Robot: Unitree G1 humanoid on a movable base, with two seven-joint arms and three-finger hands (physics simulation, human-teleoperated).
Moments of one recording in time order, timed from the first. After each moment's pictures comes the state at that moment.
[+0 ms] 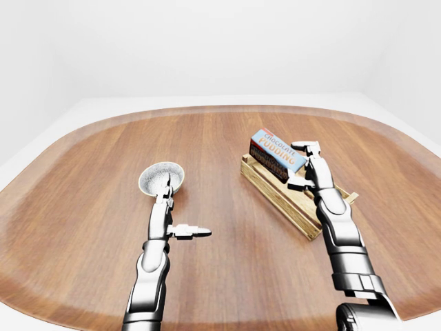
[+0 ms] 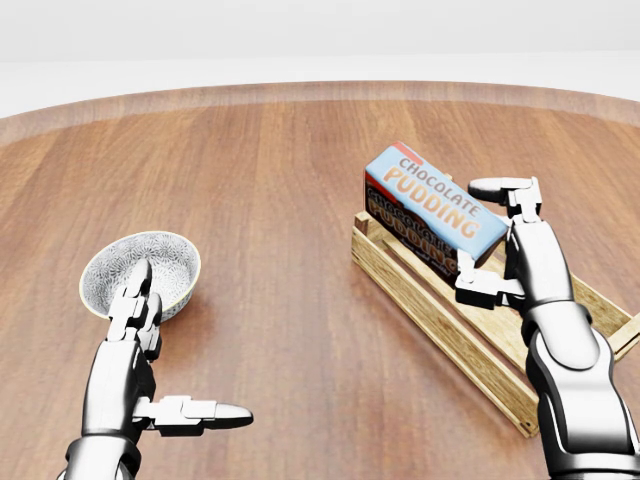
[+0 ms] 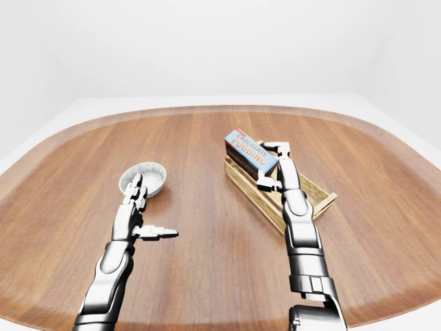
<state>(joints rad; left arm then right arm) 0.00 0.02 0.03 0.02 0.05 -0.02 -0.02 -0.39 -0.22 -0.17 0.26 -0.04 0.09 0.12</state>
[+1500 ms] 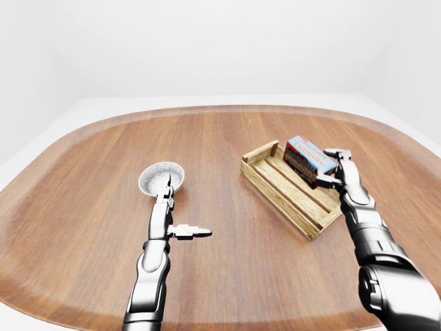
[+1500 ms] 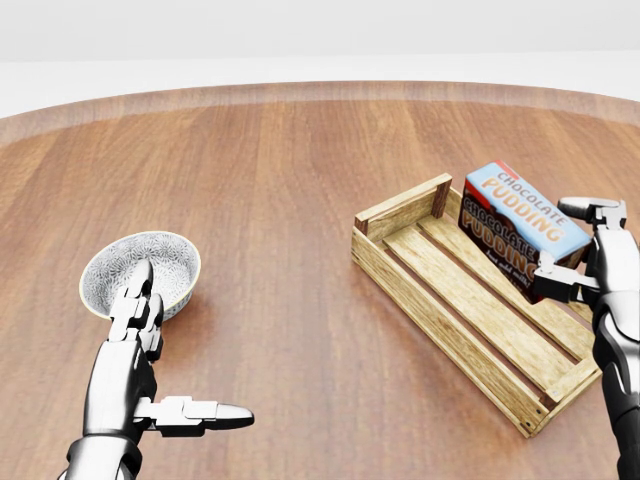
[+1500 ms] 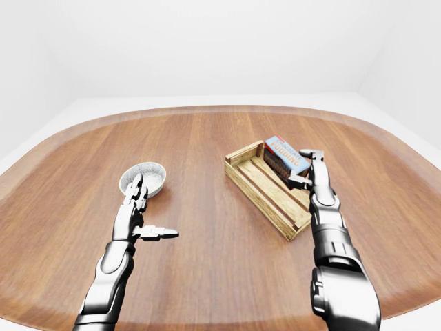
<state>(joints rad) 0.00 0.02 0.02 0.02 0.05 -0.01 -0.02 -0.65 -0.46 -0.22 0.97 0.07 -0.09 0.06</state>
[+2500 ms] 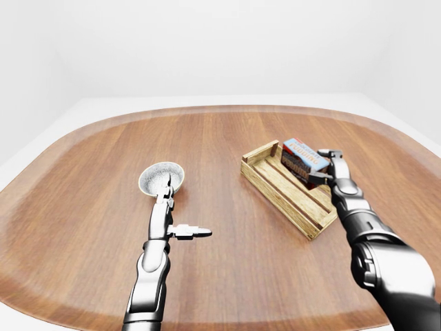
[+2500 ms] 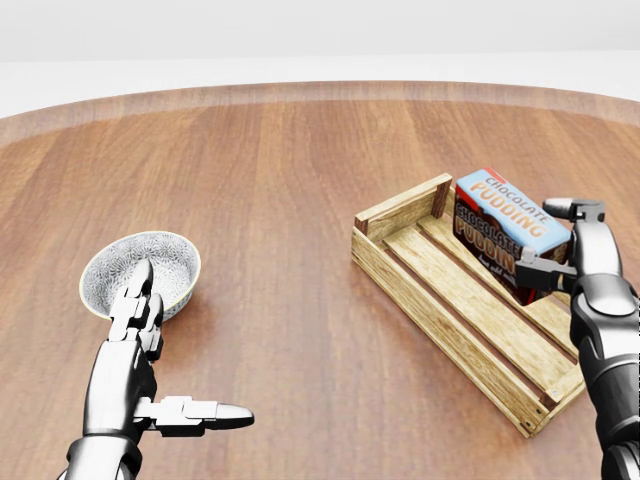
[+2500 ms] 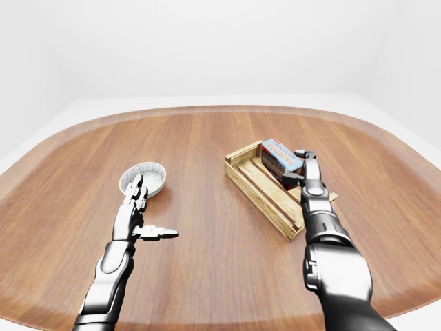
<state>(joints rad) 0.00 0.02 0.02 0.01 0.05 -0.01 -0.02 -0.83 -0.45 -0.19 1.26 0.00 -0.09 -0.01</state>
